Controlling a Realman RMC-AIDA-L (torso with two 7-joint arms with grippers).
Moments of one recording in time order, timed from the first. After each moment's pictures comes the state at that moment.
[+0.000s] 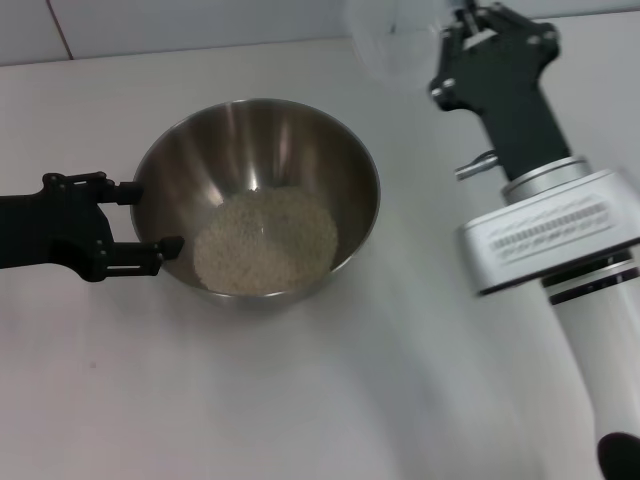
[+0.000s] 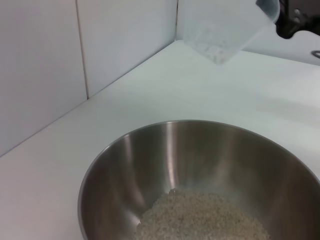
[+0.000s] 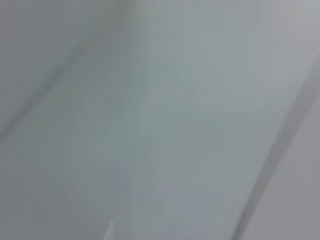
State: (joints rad) left arm -0.27 -2.06 1.18 1.34 2.00 1.41 -1.79; right arm 0.34 2.08 0.57 0.73 -2.01 -1.30 -0.84
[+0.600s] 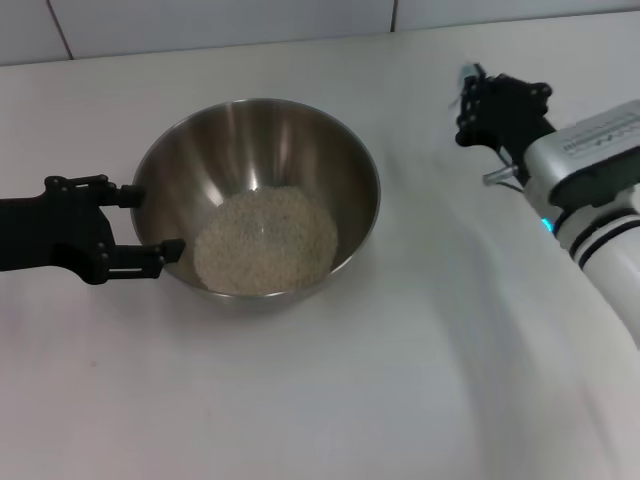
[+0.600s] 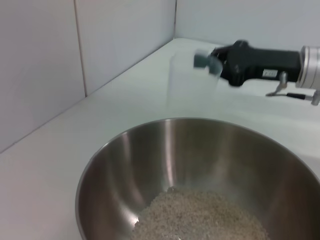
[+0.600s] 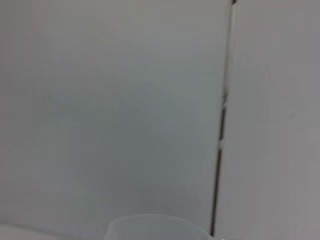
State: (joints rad) left arm -0.27 -2.06 1.18 1.33 2.00 1.41 -1.78; right arm 0.54 2.08 0.59 0.27 -2.03 -0.96 -0.10
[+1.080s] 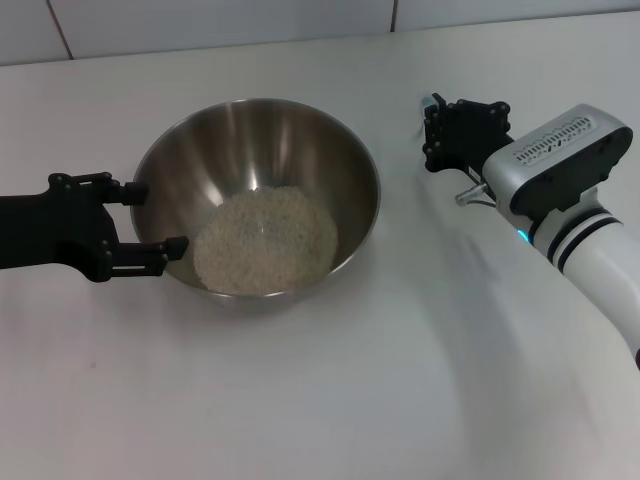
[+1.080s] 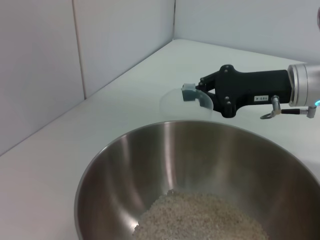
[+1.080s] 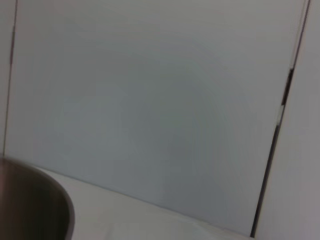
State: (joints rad) left arm -0.28 -2.06 1.18 1.33 2.00 1.41 -1.78; right arm 0.58 2.08 0.55 0.26 -2.08 -0.85 -0.10
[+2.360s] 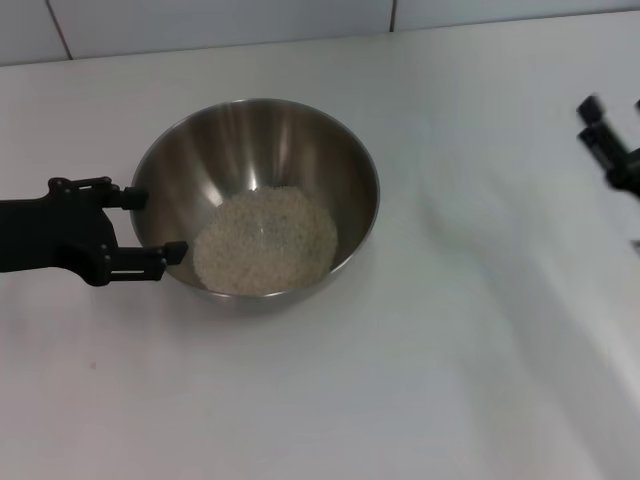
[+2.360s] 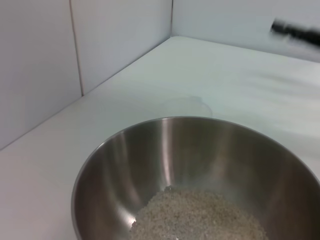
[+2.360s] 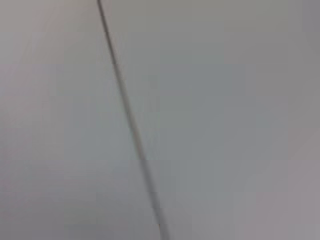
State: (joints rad) left arm -0.28 -2.06 1.18 1.32 2.00 1.41 -1.78; right arm 0.28 2.07 0.58 0.10 -2.12 -1.49 0.45
